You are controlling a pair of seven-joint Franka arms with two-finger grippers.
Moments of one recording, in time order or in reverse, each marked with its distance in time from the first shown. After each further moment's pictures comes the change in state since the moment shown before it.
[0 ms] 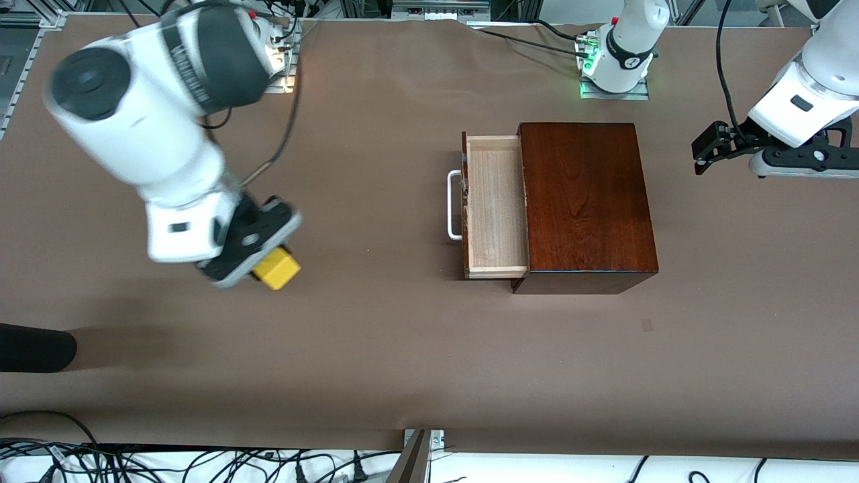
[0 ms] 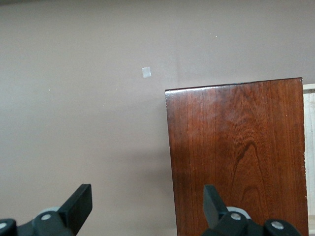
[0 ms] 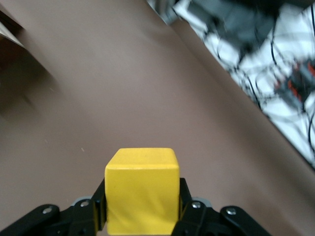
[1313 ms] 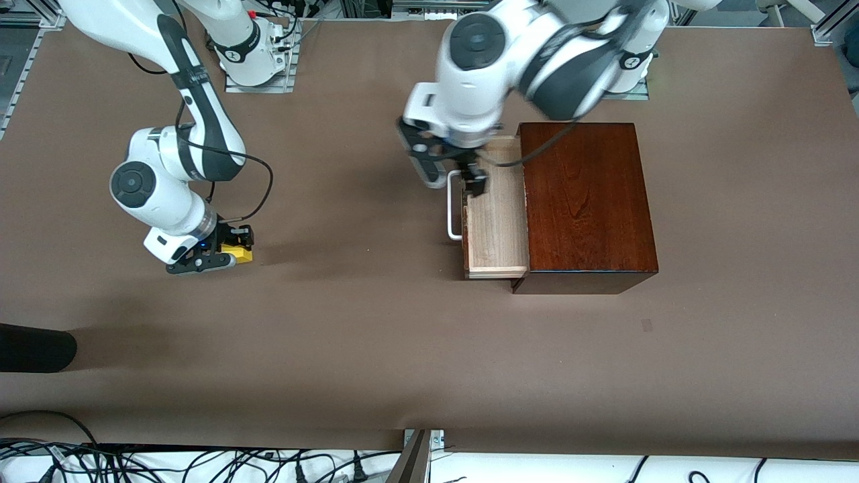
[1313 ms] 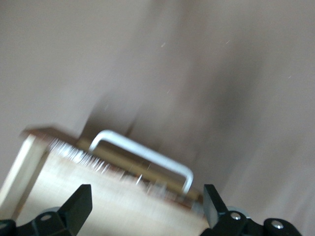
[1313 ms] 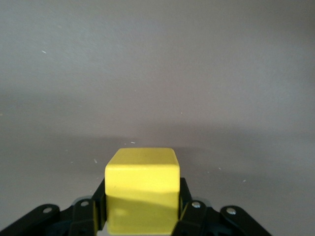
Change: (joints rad) left arm -0.586 0.506 -0.103 0.279 -0.061 0.213 0.369; right arm -0.110 -0.131 -0.082 -0.980 0.028 0.687 0.406
